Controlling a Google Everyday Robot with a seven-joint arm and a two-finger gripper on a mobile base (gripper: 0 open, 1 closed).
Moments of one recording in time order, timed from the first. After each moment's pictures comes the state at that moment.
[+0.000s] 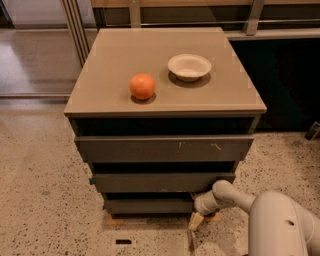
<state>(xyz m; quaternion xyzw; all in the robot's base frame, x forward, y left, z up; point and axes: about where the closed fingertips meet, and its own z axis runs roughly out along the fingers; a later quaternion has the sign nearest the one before) 0.584 -0.146 0.183 -0.63 0.71 0.19 0.24</state>
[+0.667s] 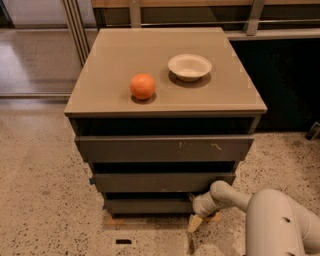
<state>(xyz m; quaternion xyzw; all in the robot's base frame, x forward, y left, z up) 0.570 -0.142 0.178 -0.63 0.72 0.21 0.21</state>
